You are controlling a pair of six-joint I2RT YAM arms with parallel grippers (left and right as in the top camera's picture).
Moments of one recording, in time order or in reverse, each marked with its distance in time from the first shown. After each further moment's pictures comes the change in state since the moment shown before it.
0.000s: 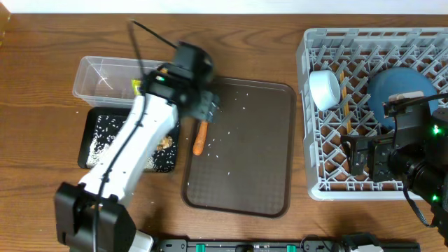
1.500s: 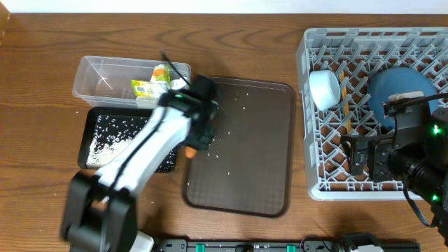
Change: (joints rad) left arm -0.043 -0.002 -0.207 -0.056 -0.011 -0.034; right arm 0.000 0.000 0.000 0.000 0.000 0.000
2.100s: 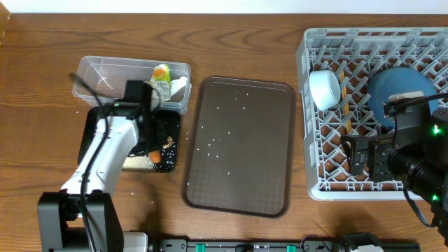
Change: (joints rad) left arm 0.399 -0.090 -0.208 0.111 0.007 -0.276; right arm 0.000 0.000 0.000 0.000 0.000 0.000
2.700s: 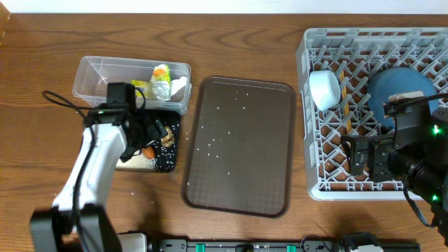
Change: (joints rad) left arm 0.084 -0.087 -0.016 0.047 0.085 -0.167; right arm 0.000 0.000 0.000 0.000 0.000 0.000
